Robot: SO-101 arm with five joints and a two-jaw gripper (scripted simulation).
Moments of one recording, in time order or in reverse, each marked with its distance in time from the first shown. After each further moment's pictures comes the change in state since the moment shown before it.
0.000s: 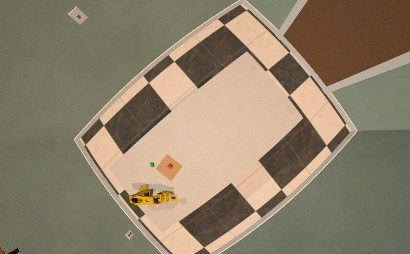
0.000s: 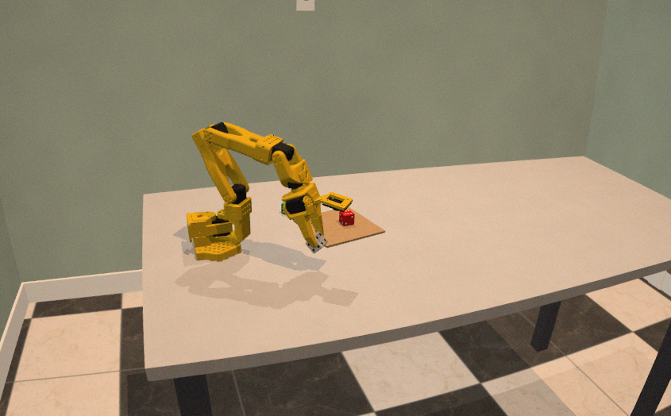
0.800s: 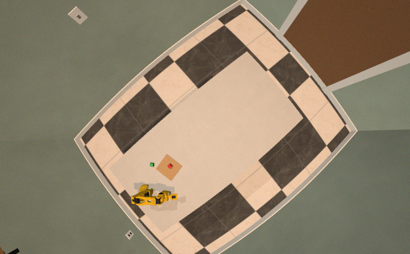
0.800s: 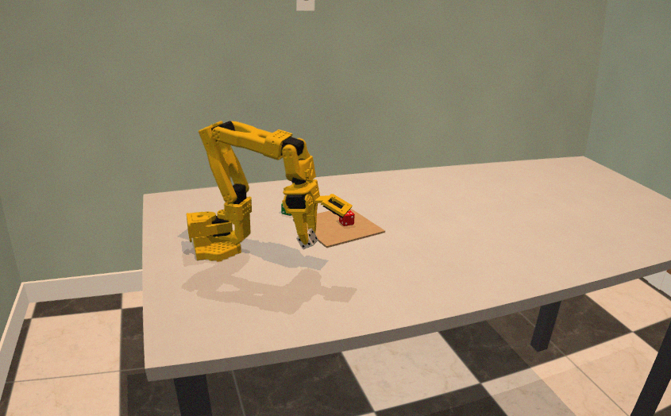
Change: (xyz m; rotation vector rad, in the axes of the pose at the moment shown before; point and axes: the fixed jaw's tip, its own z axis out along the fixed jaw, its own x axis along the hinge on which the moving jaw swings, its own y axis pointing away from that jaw) arm 0.016 0.003 -0.008 0.006 0.232 -0.011
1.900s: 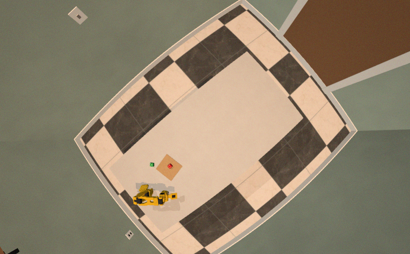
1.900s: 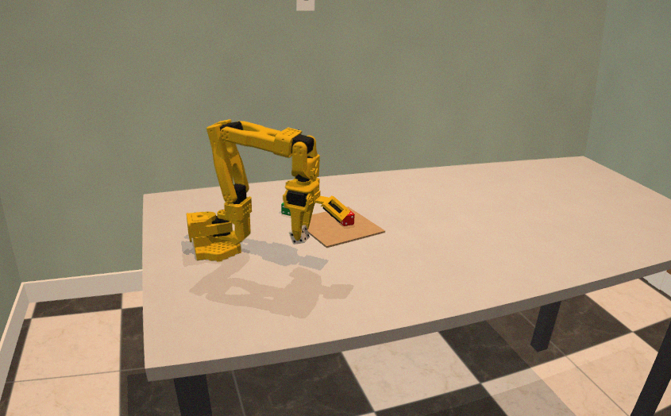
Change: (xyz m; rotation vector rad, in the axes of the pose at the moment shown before) arm 0.014 0.001 -0.007 0.010 0.205 -0.009
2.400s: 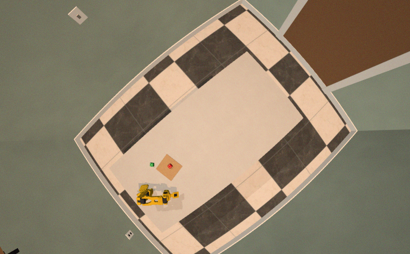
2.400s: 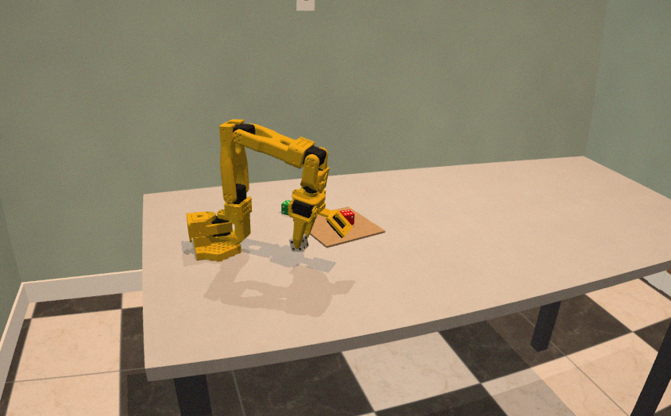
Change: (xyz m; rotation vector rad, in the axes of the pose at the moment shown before) arm 0.000 0.000 0.017 0.007 0.140 0.001
